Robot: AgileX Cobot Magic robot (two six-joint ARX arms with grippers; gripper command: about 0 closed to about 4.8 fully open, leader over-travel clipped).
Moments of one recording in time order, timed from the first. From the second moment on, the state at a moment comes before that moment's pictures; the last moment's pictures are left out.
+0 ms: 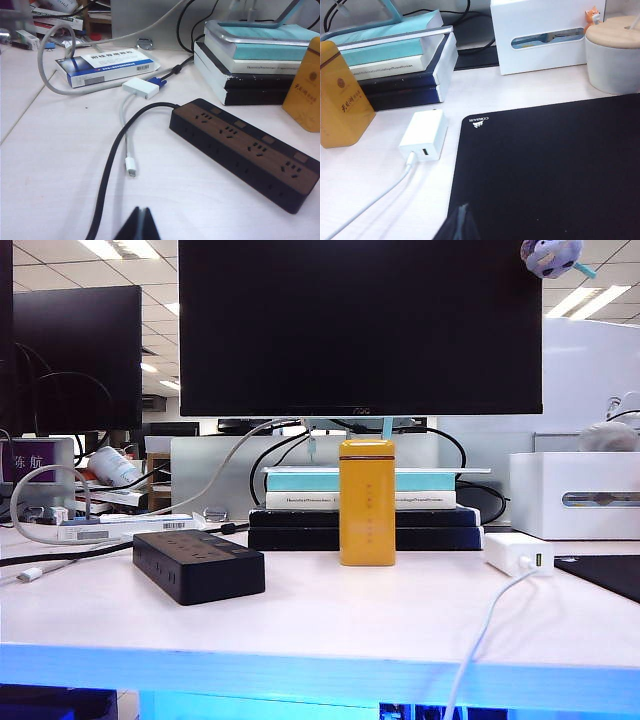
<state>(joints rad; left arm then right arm) 0.05 0.01 0.01 -0.14 0.25 -0.02 -0.10 0.00 0.01 -0.16 -0.17 0.16</state>
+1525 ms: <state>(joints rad) 0.05 0.45 0.61 -0.15 0.06 -0.30 -0.10 0.28 0.58 -0.19 -0.03 0.31</state>
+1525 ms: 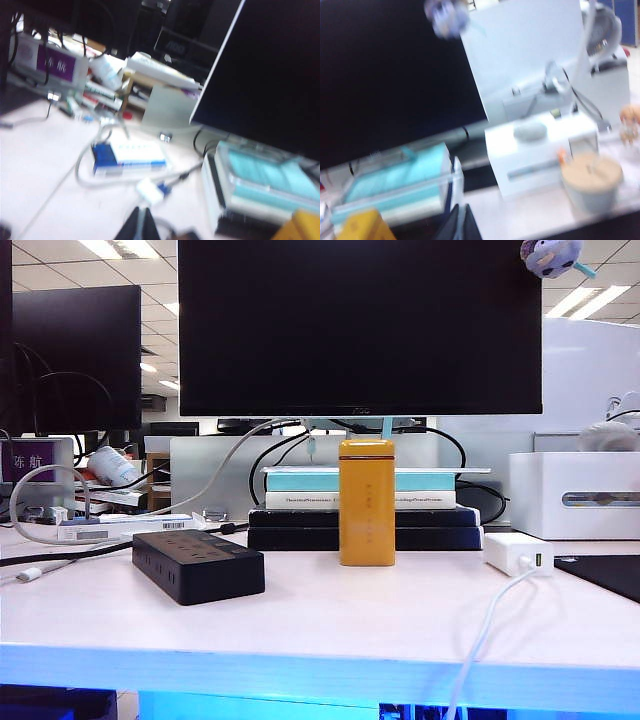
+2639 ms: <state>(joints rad) 0.05 0.89 1.08 -0.20 0.92 -0.06 0.00 1.39 1.24 -0.29 -0.65 0.50</state>
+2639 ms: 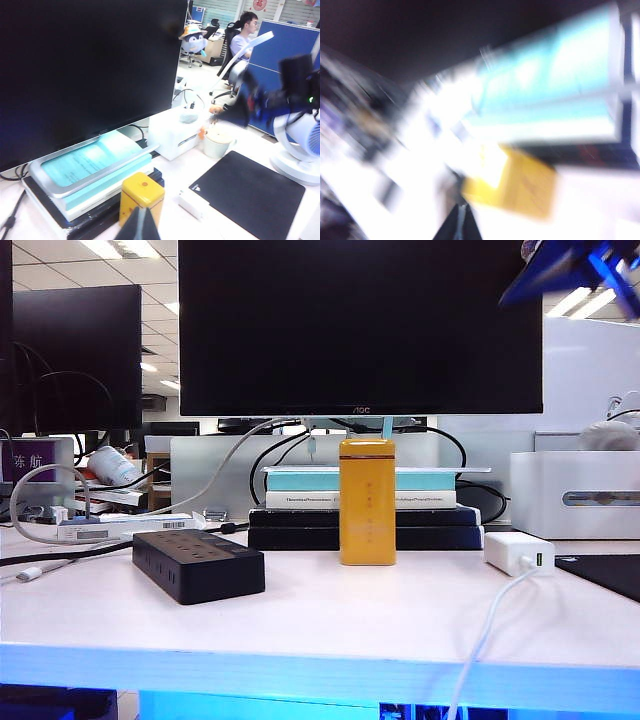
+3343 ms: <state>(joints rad) 0.05 0.89 1.08 -0.20 0.89 -0.06 0.14 1.66 1.24 -0.58 -0.18 0.26</state>
